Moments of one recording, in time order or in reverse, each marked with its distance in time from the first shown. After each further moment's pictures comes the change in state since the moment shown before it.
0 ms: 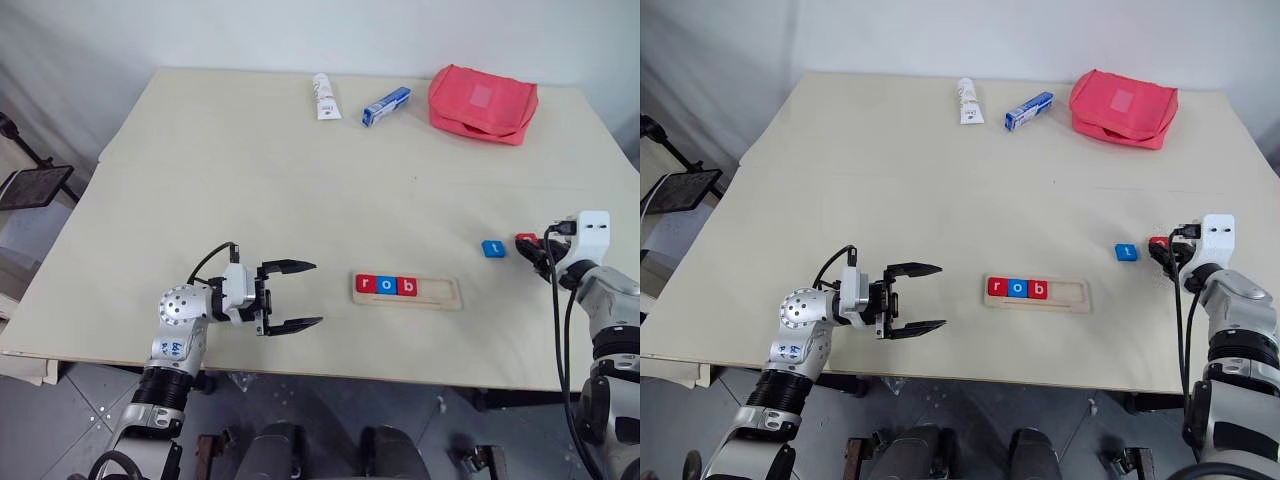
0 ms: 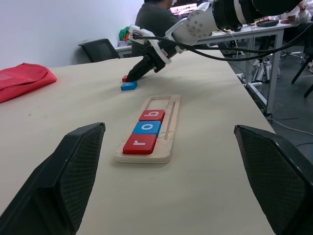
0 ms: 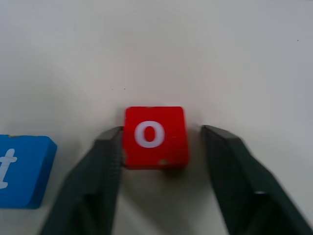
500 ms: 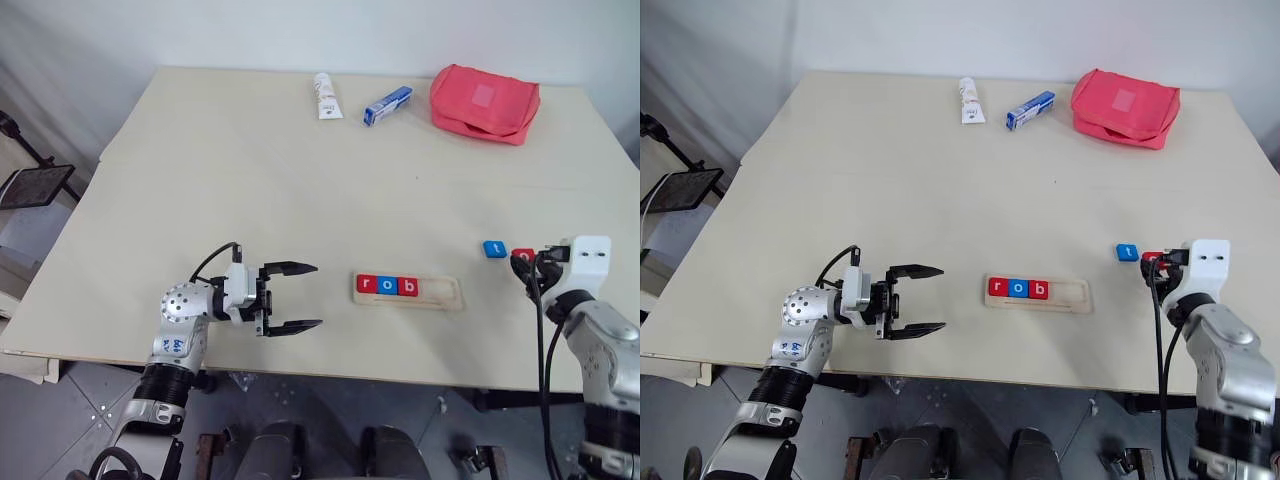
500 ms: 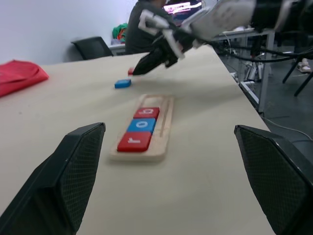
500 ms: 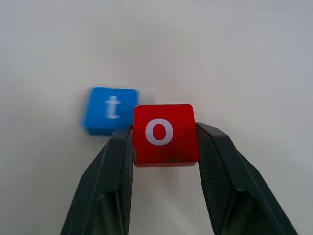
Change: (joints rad) left arm -0.019 0.002 -0.006 0.038 -0.002 0.001 -0.046; right arm 0.528 0.215 -0.135 -1.079 0.143 0.421 -0.318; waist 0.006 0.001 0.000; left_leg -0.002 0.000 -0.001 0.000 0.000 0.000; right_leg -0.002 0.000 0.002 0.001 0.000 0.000
